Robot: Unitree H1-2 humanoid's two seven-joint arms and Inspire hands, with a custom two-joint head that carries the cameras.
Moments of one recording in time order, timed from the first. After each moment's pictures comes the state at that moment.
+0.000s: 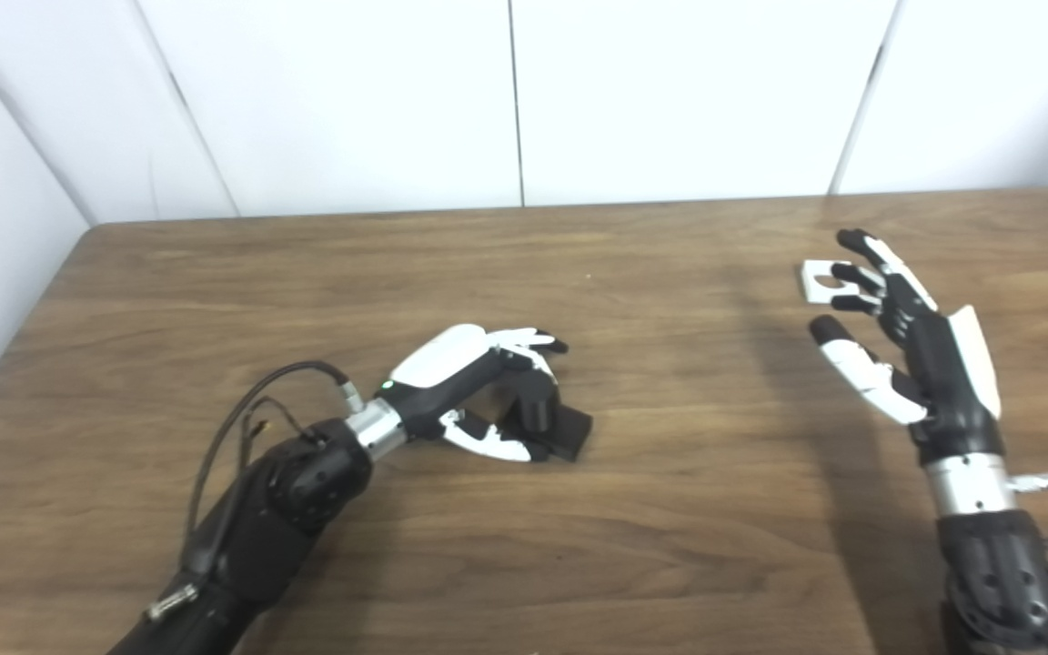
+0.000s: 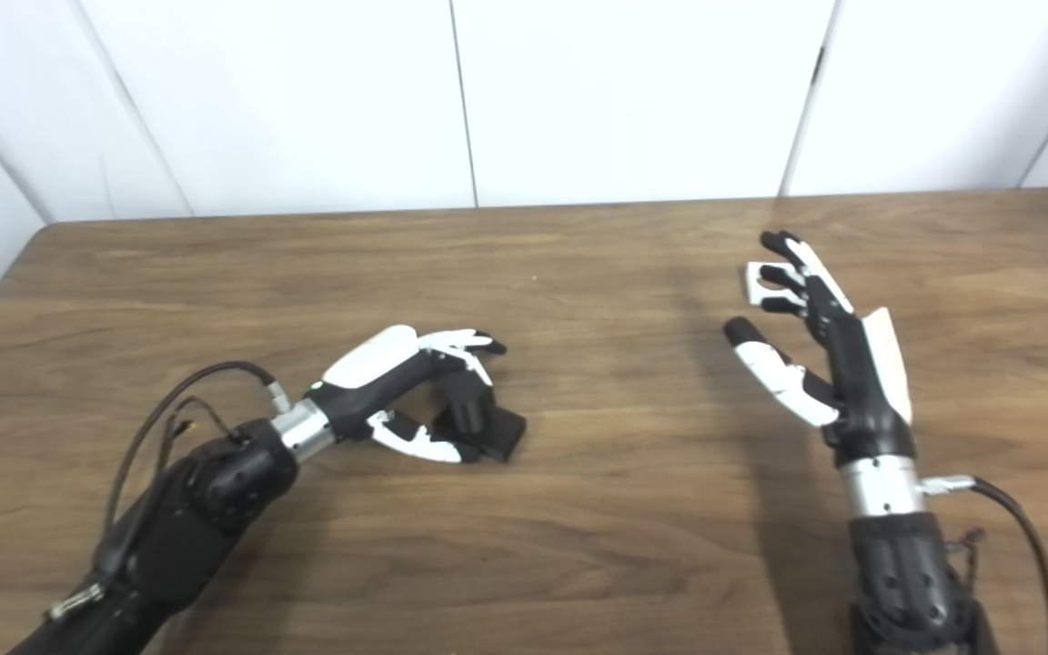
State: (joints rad) left arm -0.42 0.36 -0.40 0.35 0.45 -0.45 -0.21; right arm -0.06 -0.22 -0.06 -0.18 -0.24 -0.12 -0.03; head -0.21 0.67
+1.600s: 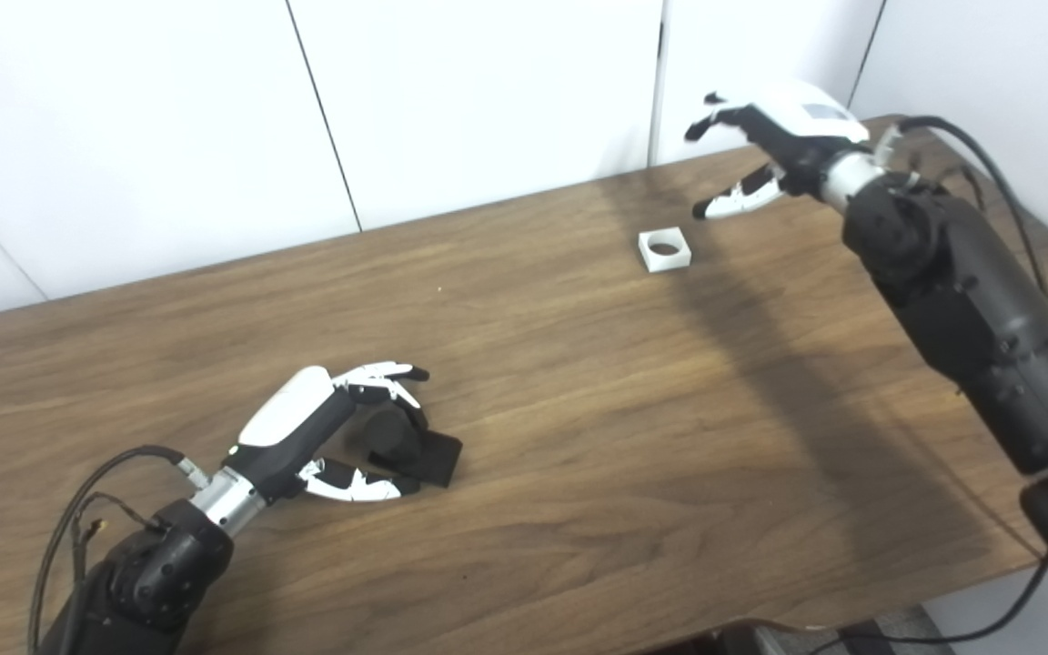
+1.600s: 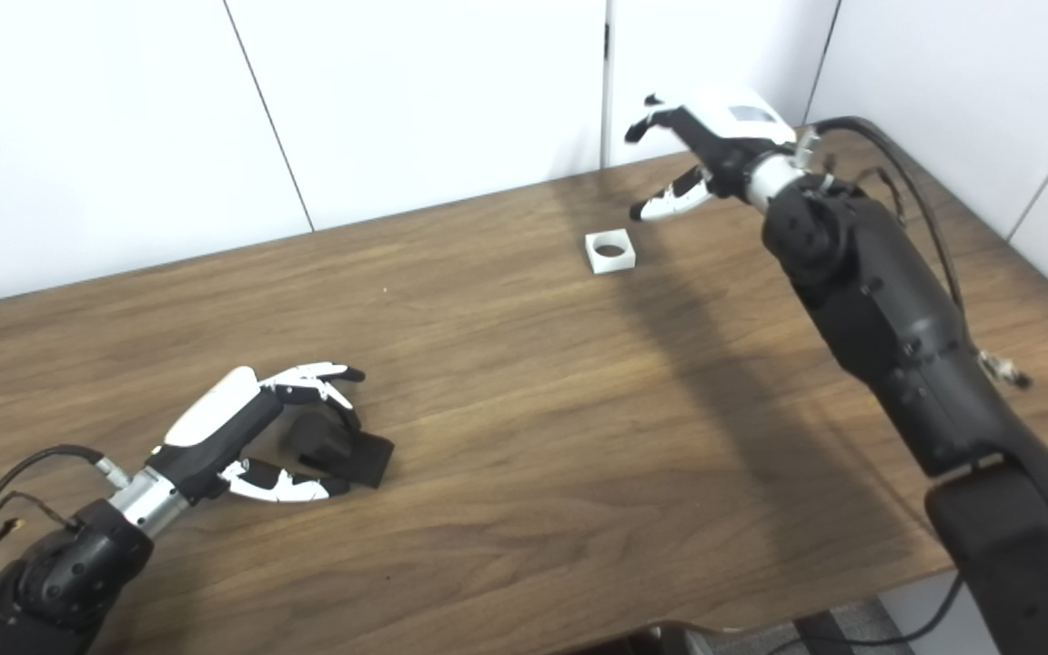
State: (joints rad) left arm -0.41 0.43 -0.43 0.35 0.37 -0.49 -0.18; right arm -0.62 -0.67 0.22 0.20 -0.69 0.16 0.37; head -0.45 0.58
